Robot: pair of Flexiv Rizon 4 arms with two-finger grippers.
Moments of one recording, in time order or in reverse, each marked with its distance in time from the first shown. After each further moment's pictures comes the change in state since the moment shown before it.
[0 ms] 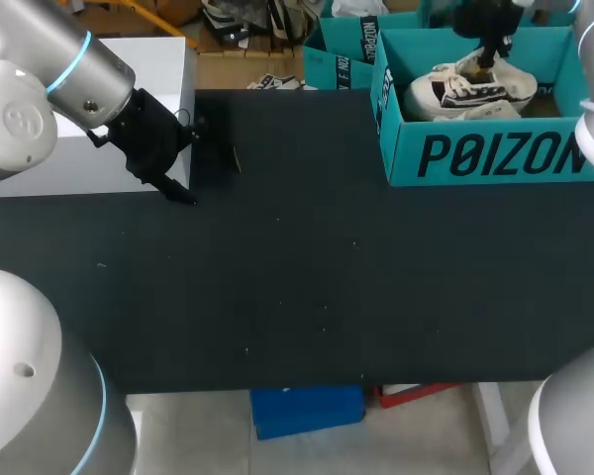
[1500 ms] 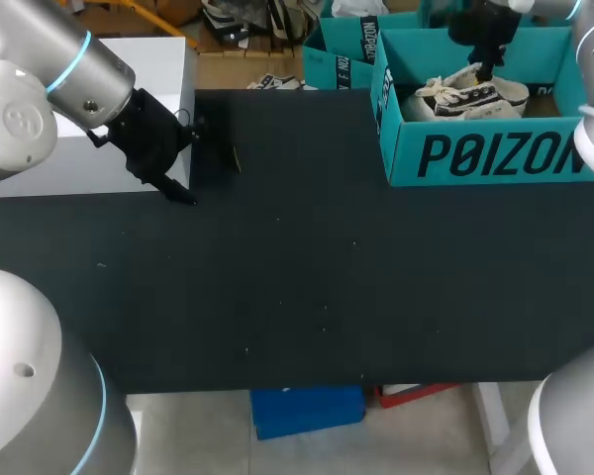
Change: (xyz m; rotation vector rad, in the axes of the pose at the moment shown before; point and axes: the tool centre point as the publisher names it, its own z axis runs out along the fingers) left arm 0.000 0.000 0.000 0.000 0.000 0.000; right arm 0.015 0.009 0.011 -0.014 0.046 0.042
